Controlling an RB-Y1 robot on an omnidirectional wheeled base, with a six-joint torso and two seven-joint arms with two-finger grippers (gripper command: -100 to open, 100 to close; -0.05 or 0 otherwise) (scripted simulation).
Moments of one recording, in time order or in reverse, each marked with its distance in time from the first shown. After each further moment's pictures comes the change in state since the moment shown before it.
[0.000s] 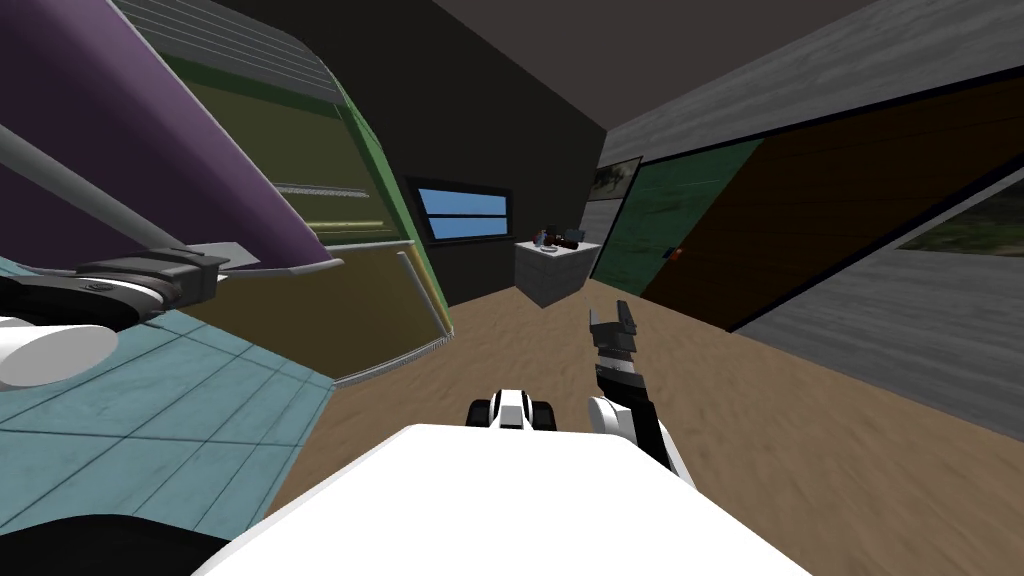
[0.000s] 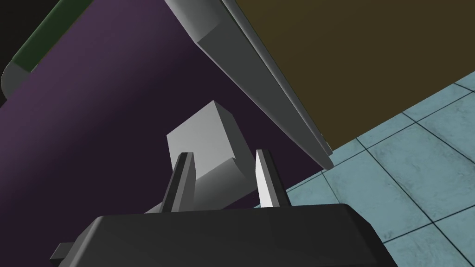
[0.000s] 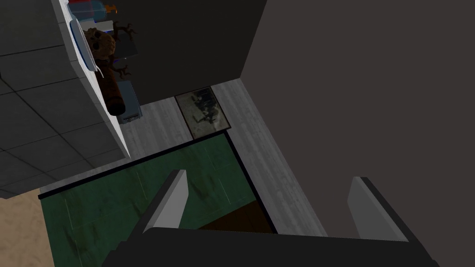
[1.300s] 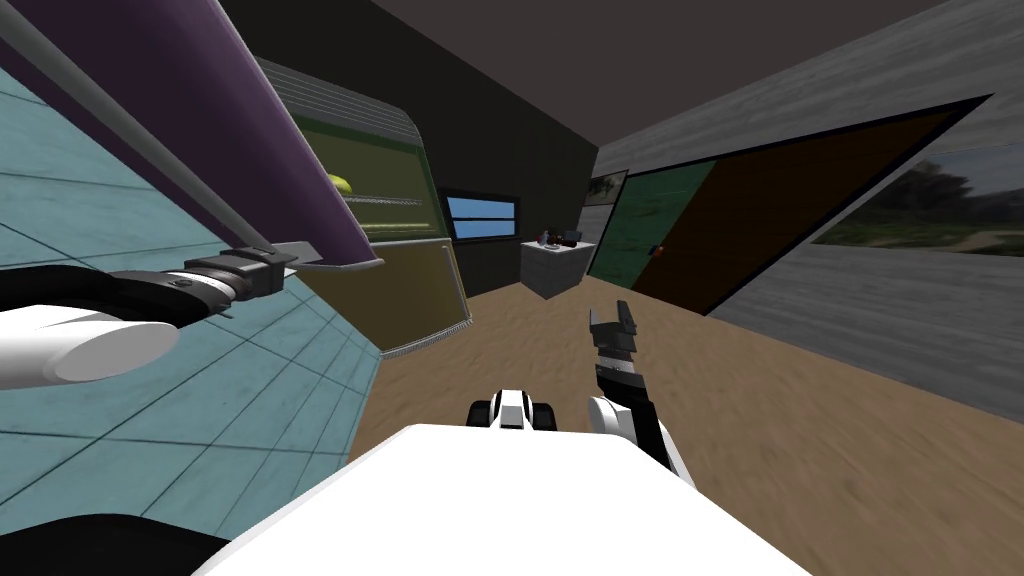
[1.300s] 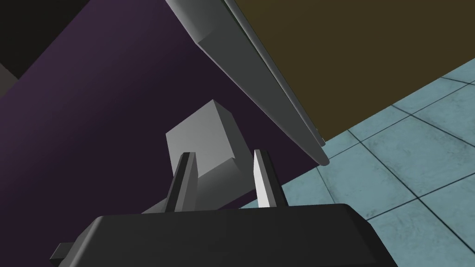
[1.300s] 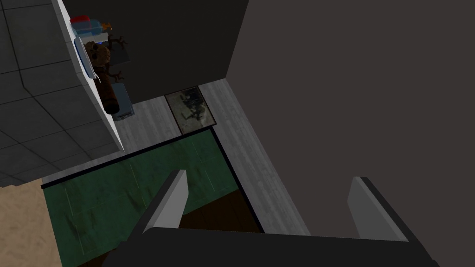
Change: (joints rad) left arm 0.009 0.013 -0.067 -0.144 0.111 -0.034 -0.011; right arm 0.000 0.000 0.000 0.000 0.000 0.000 0.000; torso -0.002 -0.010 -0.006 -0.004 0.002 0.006
